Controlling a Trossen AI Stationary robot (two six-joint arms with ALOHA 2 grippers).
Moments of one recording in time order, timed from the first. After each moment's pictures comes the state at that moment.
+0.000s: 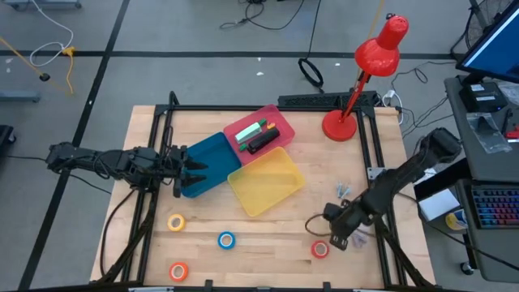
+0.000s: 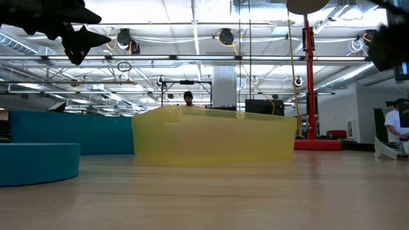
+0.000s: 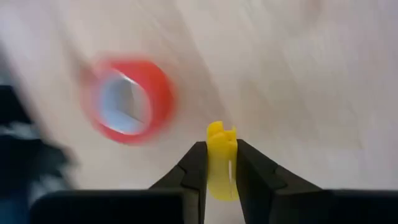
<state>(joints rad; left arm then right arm) -0.13 0.44 0.35 -0.08 -0.12 -0.37 0.68 1.31 0.68 -0.55 -0.08 1.19</state>
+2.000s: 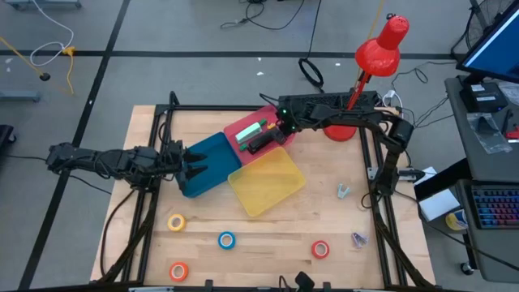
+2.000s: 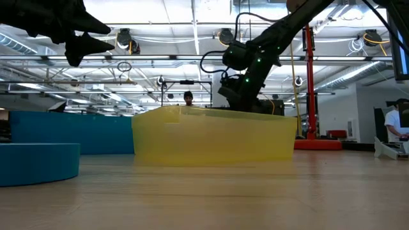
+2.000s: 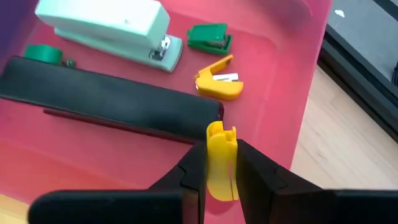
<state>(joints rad) -0.11 0.44 0.35 -0.08 -0.29 -0.40 -0.52 1.84 1.25 -0.39 0.05 0.18</state>
